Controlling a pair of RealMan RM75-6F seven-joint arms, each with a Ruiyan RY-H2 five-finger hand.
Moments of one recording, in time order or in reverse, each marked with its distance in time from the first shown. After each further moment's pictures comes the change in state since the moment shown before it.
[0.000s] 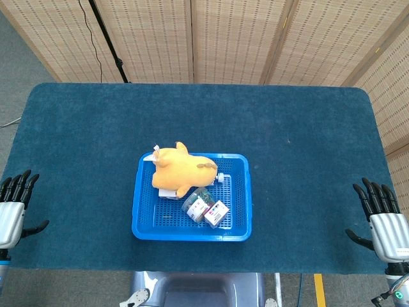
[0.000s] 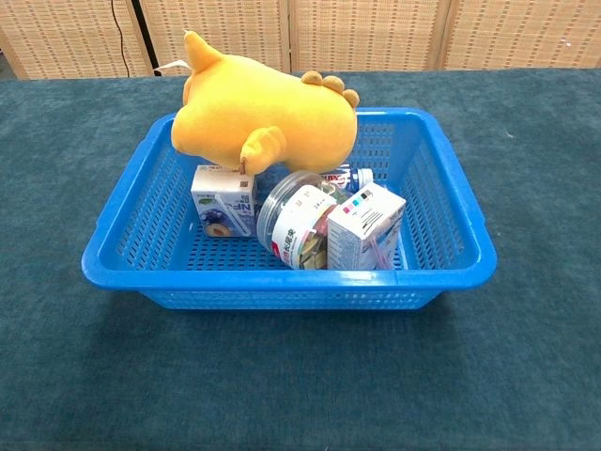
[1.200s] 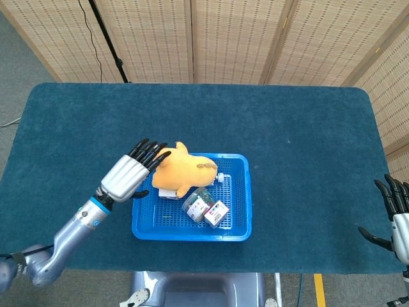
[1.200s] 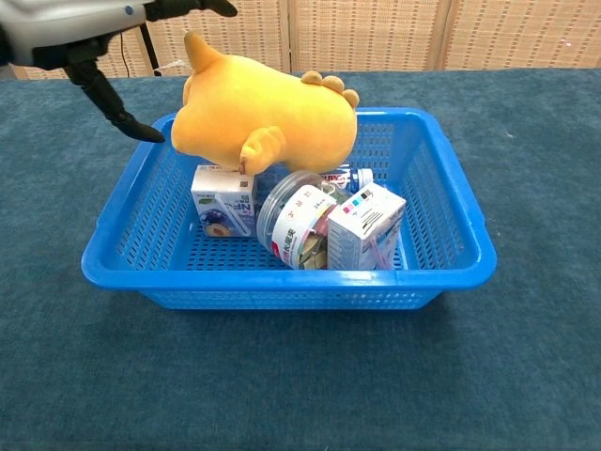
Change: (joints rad) left arm -0.563 -0.163 -0.236 -0.112 -0.053 -0.545 0.281; right arm -0.025 0.075 0.023 -0.036 0.032 0.044 0.137
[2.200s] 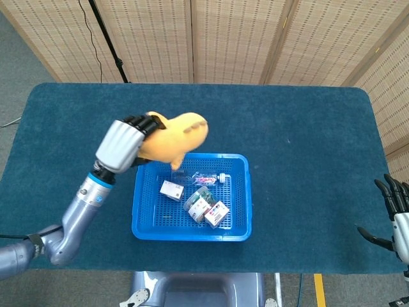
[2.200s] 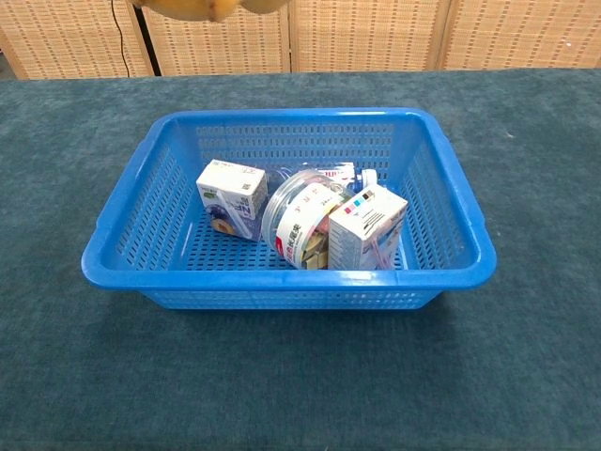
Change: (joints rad) left arm -0.056 0.008 -0.119 0.086 -0.043 0.213 -0.155; right arm 0.003 0.011 -0.003 -0.002 -0.010 -0.012 0.052
